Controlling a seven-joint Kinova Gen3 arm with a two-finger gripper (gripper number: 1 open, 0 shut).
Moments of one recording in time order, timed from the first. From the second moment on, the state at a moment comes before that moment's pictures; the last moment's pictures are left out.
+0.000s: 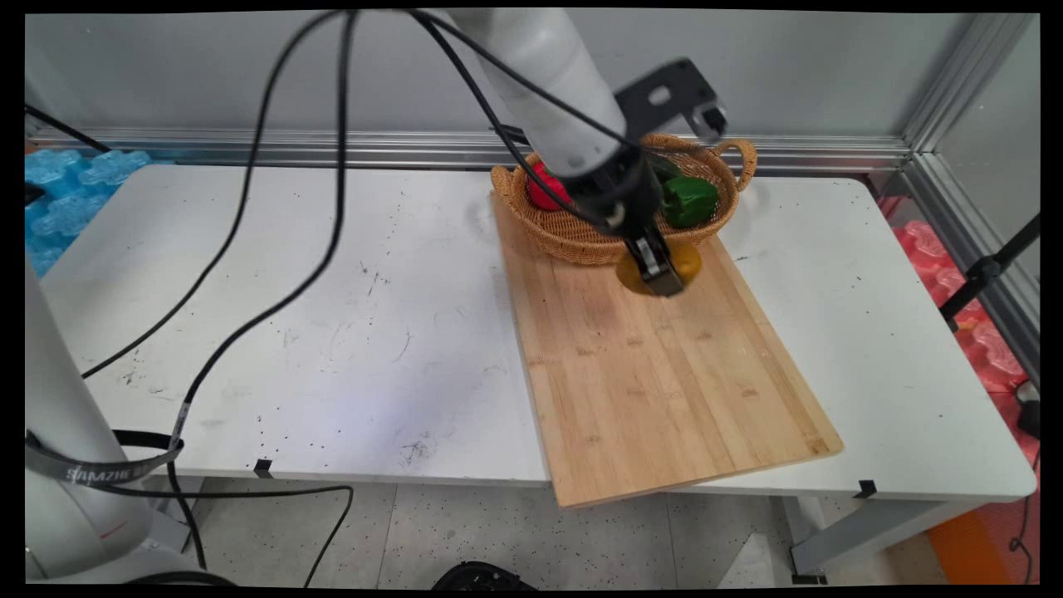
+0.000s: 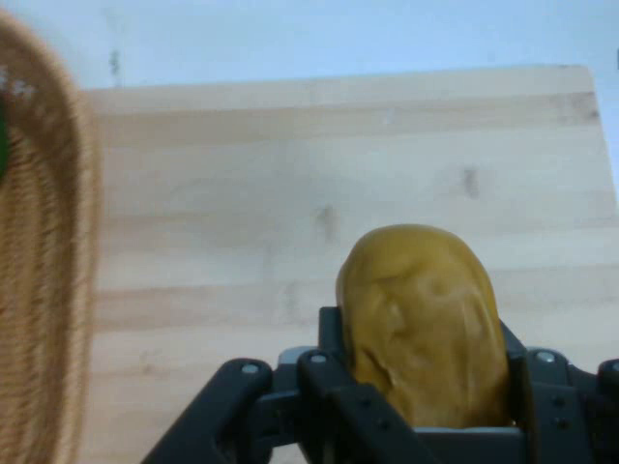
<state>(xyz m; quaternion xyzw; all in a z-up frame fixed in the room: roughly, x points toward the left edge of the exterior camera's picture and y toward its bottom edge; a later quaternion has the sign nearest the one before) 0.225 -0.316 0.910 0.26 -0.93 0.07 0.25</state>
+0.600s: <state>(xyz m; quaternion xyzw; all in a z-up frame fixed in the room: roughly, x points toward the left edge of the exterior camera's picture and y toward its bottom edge) 0.133 -0.320 0.854 0.22 -0.94 0.06 0.25</state>
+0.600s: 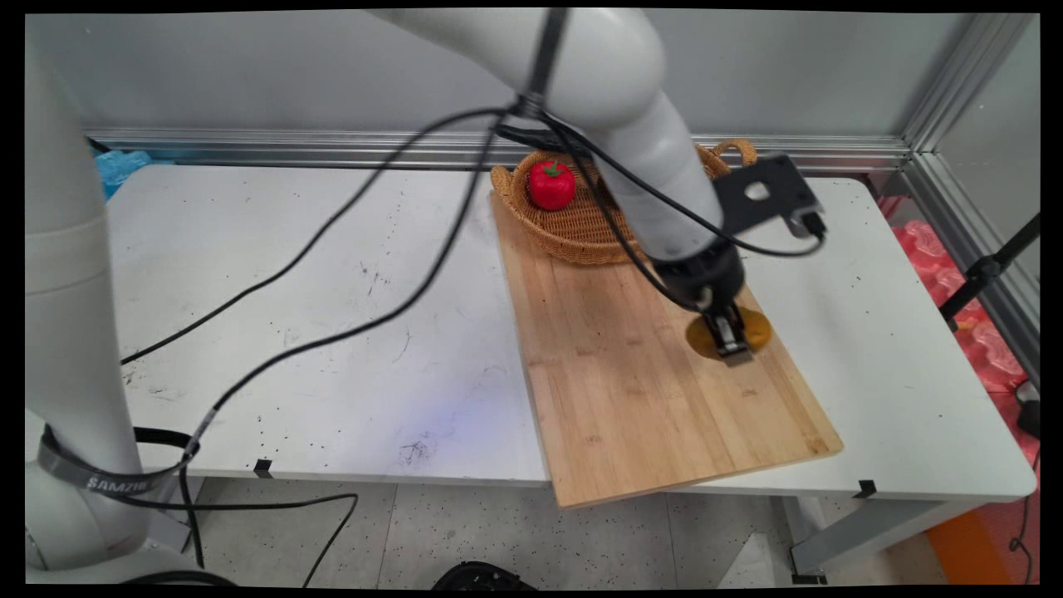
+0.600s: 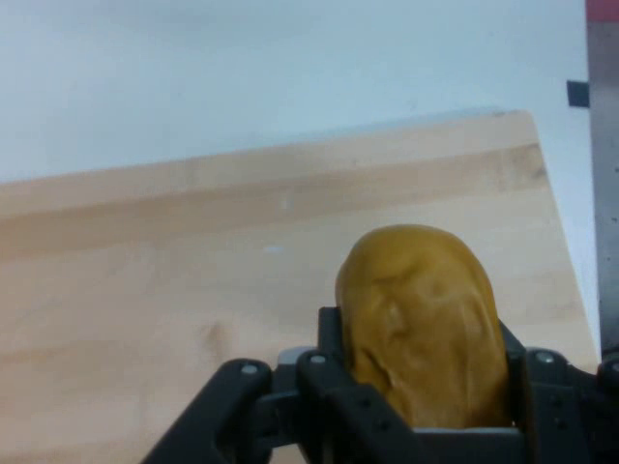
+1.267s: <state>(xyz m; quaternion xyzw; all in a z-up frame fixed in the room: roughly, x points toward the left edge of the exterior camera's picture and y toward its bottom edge) 0.065 -0.343 0.801 0.12 -0.97 0.04 0.22</state>
